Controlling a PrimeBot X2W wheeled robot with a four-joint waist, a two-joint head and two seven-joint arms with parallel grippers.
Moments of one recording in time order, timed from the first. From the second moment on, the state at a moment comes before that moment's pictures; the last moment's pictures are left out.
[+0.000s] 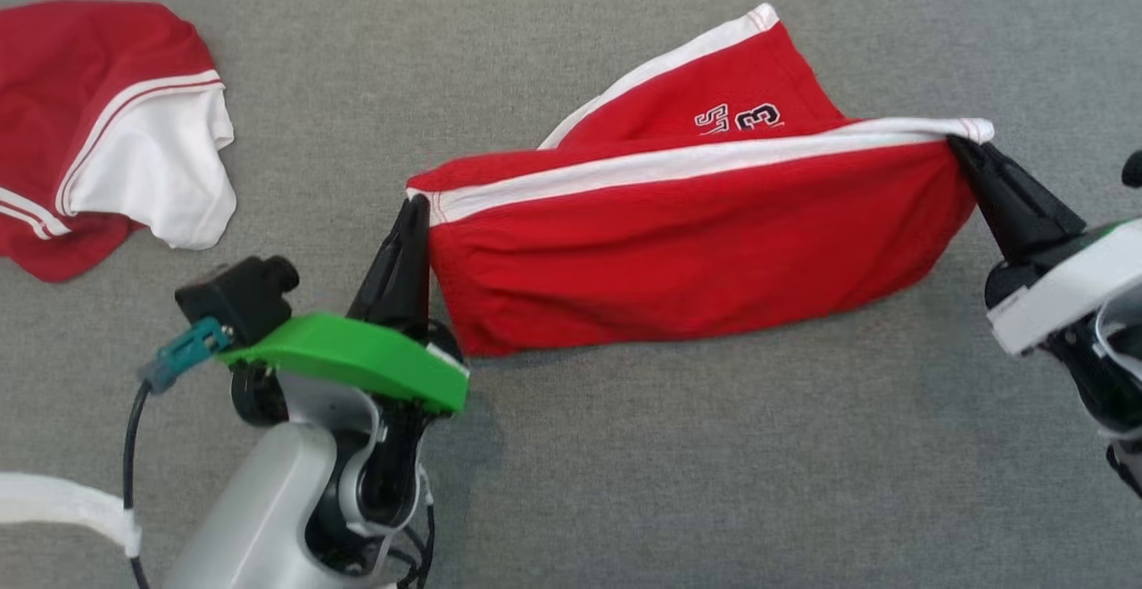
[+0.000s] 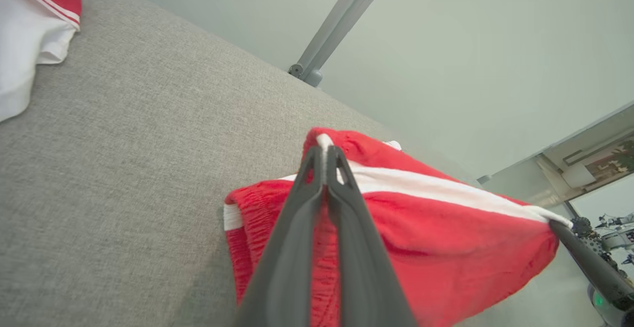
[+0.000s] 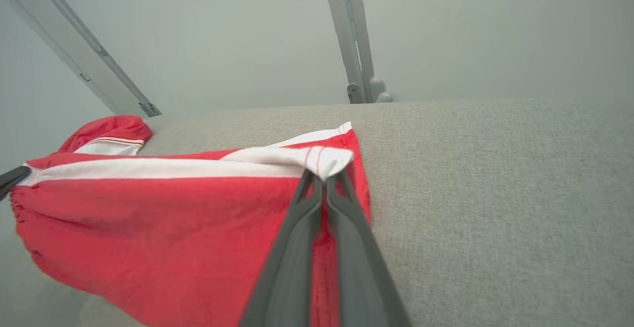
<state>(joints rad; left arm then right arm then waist) -0.32 0.28 -0.52 -0.12 -0.98 0.32 -0.07 -0.33 -0.61 0.28 0.01 0.85 0.13 -0.02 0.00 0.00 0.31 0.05</state>
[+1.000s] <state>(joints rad) -0.81 0.05 -0.56 0.55 -1.04 0.24 -0.10 -1.02 -0.52 0.60 0.68 0.82 0.13 -0.02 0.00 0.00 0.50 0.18</state>
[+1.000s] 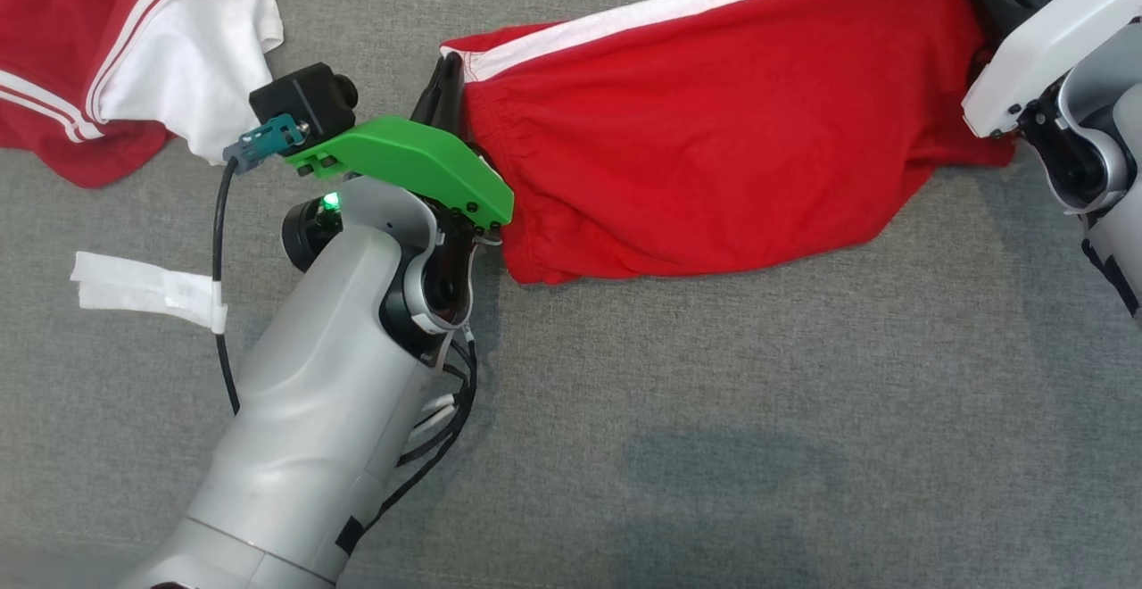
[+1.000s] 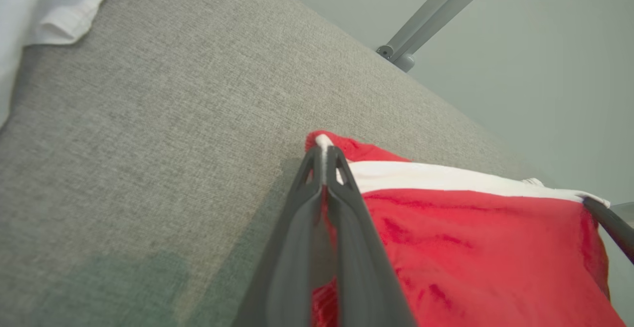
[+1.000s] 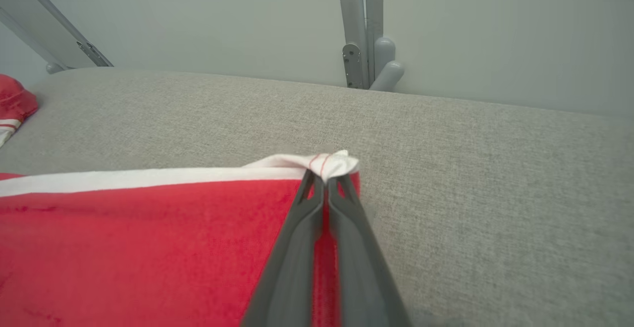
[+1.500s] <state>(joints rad) -0.75 0.11 -0.59 0.49 -0.97 0.21 -0.25 -0.94 -0.56 0.66 0.59 0.83 0.13 -0.14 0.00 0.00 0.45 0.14</state>
